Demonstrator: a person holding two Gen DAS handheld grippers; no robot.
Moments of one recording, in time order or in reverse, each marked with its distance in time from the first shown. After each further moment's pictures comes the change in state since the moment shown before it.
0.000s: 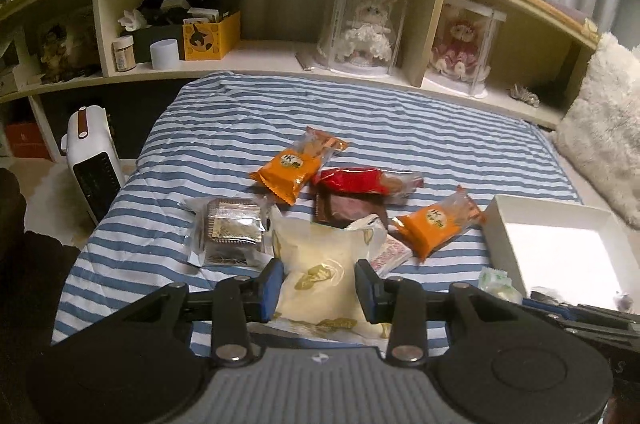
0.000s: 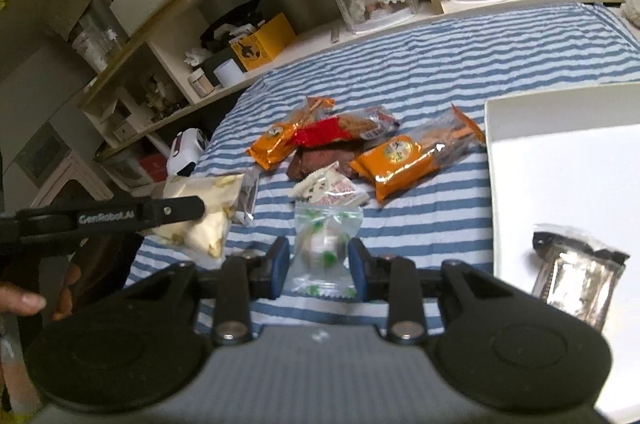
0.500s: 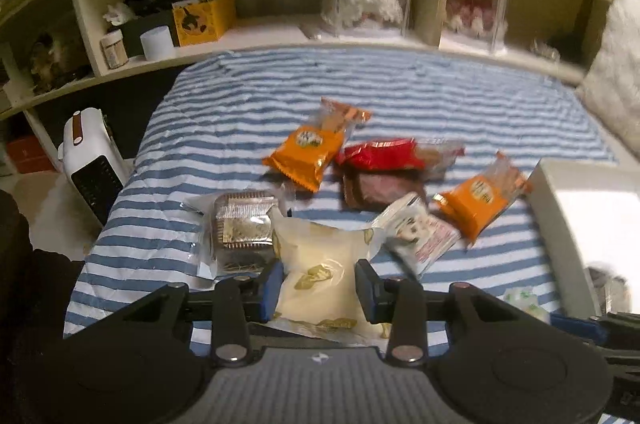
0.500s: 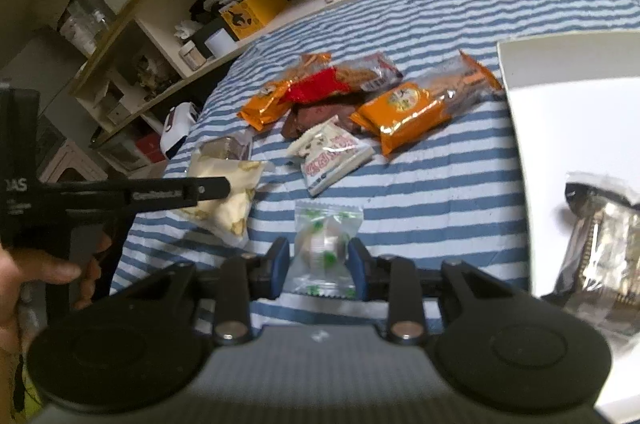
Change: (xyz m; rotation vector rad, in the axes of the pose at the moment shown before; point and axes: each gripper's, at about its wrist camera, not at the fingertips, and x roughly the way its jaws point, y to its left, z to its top) left arm 0.047 0.010 0.007 0.094 0.071 0.063; right arm 0.026 0.001 -0.013 0.036 0.082 -0.005
